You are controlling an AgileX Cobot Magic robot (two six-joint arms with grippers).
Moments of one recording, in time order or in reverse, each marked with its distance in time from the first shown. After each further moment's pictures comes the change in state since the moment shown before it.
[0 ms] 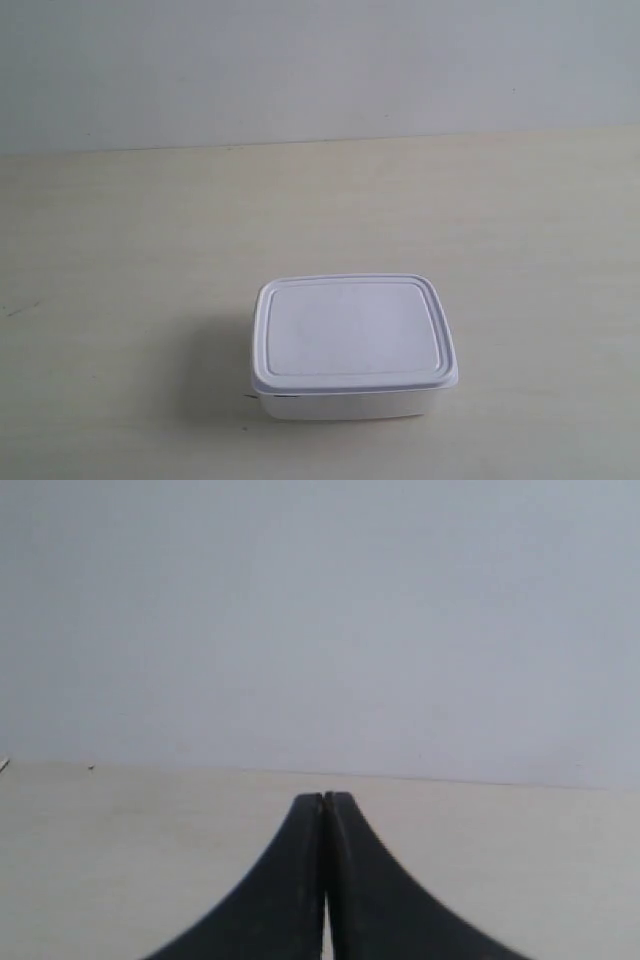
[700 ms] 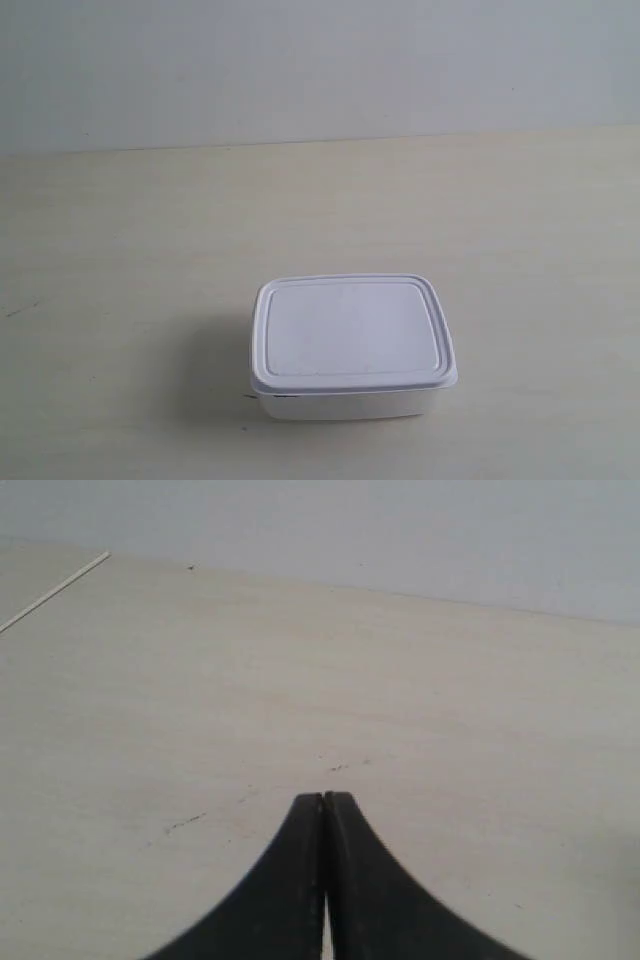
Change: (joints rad) left arm 0.176 -0.434 0.626 0.000 -0.047 0.000; right arm -0.374 -0.330 0.312 0.000 -0.079 0.000
